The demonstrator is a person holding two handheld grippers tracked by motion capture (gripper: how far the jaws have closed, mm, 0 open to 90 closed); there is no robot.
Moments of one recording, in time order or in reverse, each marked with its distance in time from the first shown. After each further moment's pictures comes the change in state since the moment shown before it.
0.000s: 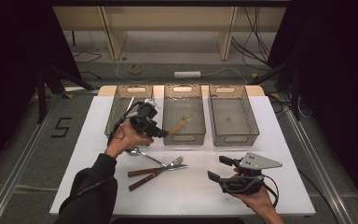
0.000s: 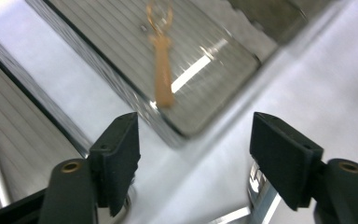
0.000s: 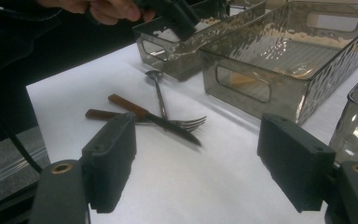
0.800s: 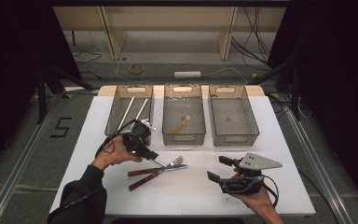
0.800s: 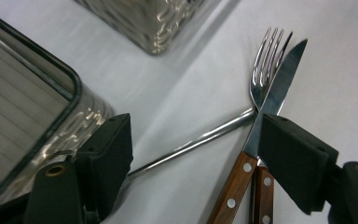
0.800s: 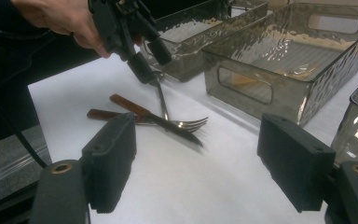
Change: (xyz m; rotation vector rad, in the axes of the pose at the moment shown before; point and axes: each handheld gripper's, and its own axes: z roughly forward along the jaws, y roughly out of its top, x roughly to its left) left arm -0.002 -0.048 0.014 0.194 -0.027 0.143; right arm 0.001 0.001 0.000 -0.001 0.004 -0.007
